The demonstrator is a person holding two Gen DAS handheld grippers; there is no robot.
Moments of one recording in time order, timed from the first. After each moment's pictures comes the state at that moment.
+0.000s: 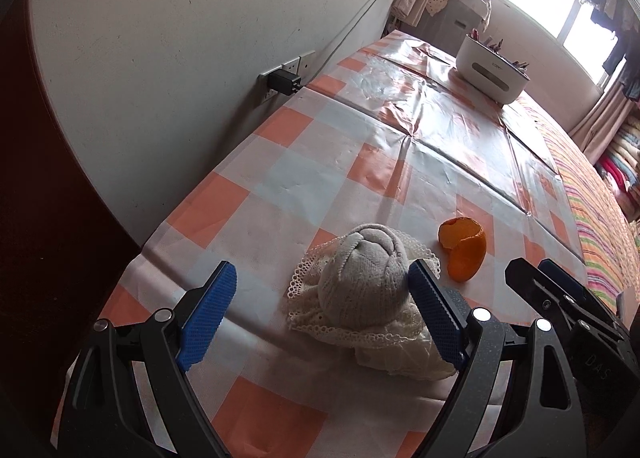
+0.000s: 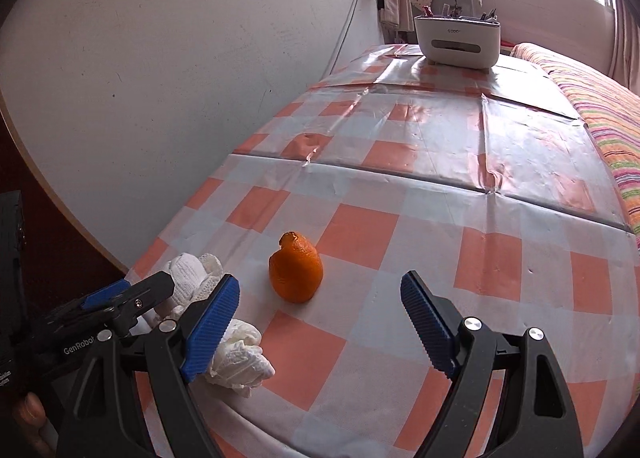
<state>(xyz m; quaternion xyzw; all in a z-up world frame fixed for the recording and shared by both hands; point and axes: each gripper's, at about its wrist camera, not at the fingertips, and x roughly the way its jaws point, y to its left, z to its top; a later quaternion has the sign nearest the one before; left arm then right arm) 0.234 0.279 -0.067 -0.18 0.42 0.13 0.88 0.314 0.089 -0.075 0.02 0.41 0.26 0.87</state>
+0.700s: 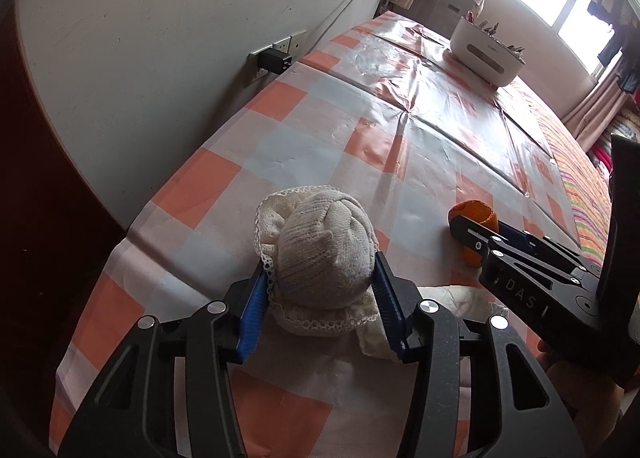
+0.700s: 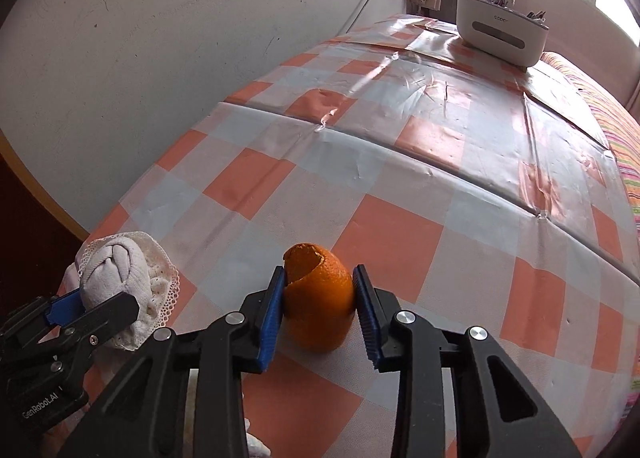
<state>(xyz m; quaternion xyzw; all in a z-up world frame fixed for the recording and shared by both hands) 0.233 0.280 -0.078 -0.19 0.45 0.10 0.87 0.335 0.135 -0.100 -0.07 0.45 0.26 0.85</state>
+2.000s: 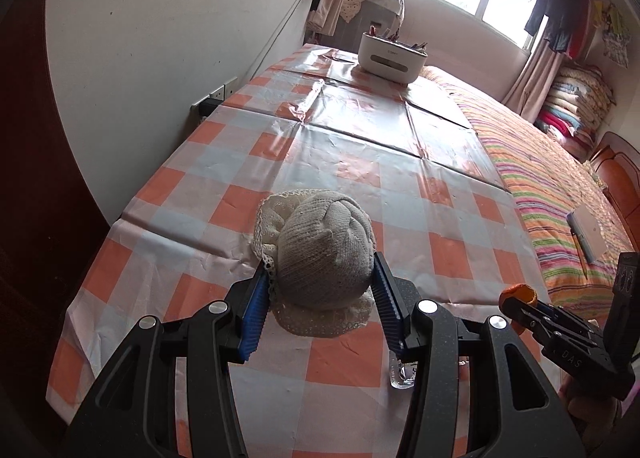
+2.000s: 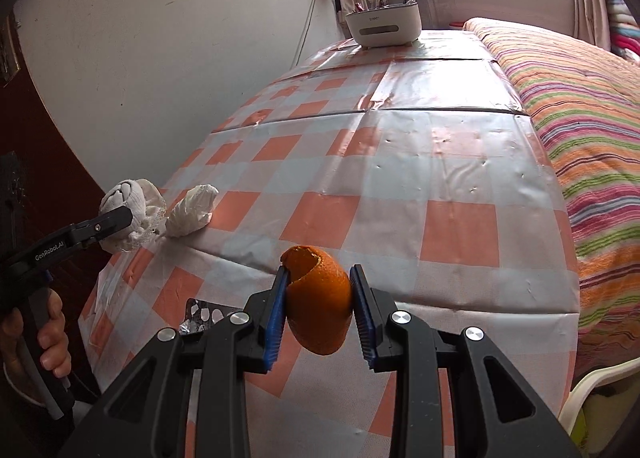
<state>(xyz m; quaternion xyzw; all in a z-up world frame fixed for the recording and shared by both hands) 0.146 0.193 -0.029 -0.11 0.38 0.01 0.92 0.184 -0.062 -0.087 0.08 0.41 0.23 0.88</state>
